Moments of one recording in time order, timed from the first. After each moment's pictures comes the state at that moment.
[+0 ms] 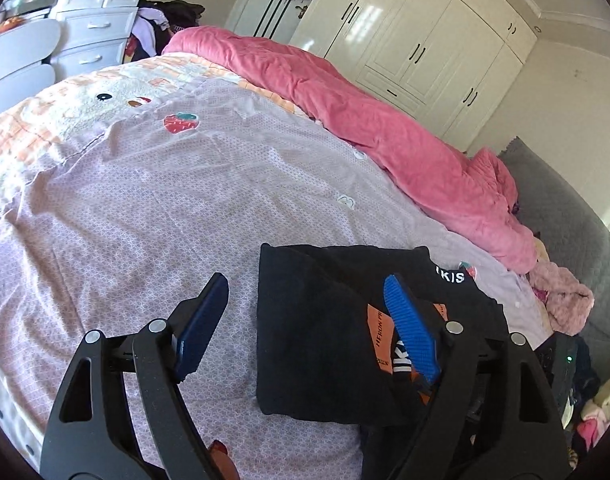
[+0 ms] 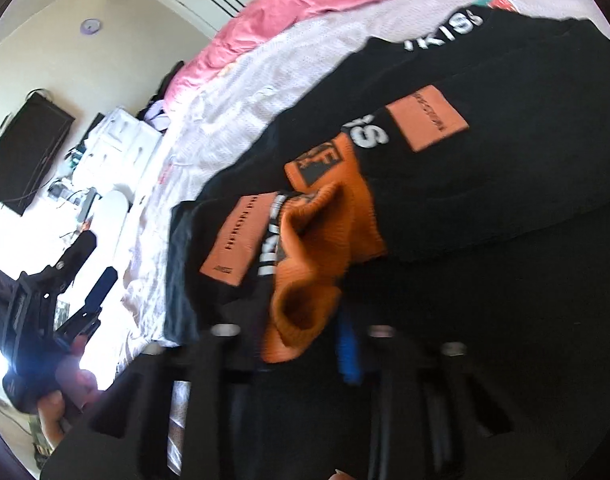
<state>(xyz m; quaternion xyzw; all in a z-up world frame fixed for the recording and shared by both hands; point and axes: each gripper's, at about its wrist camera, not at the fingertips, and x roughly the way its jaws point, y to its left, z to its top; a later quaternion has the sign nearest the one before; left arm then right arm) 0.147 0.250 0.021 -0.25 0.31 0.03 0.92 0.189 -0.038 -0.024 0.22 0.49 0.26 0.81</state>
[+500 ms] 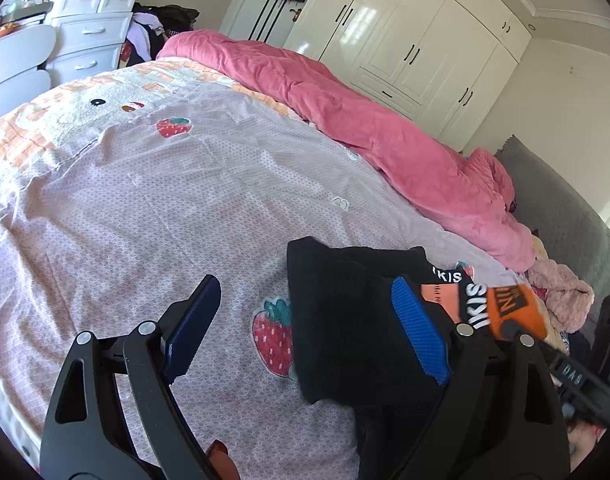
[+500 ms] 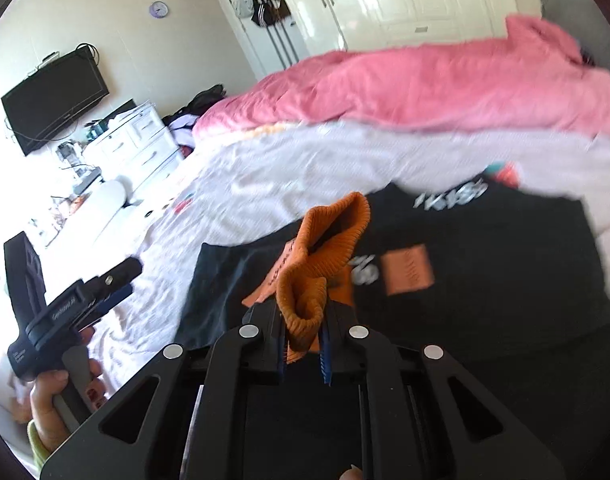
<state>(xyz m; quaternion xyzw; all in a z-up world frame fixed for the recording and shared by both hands) 0.150 0.242 0.022 -0.24 0.31 0.02 0.92 0.193 -0.067 0.059 0.09 0.36 0.25 0.89</state>
